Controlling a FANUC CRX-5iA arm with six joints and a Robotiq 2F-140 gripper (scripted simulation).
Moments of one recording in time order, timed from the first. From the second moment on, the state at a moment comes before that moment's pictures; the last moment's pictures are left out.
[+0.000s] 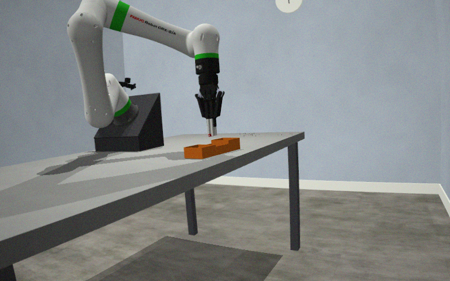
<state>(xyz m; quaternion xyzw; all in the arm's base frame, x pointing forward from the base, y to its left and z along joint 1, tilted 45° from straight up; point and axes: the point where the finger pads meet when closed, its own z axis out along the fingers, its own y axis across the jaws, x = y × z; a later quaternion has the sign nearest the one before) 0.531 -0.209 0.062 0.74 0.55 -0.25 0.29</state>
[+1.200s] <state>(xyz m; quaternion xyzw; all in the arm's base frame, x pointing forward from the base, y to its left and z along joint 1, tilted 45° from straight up) 0.525 -0.217 0.052 0.74 0.55 -0.25 0.28</state>
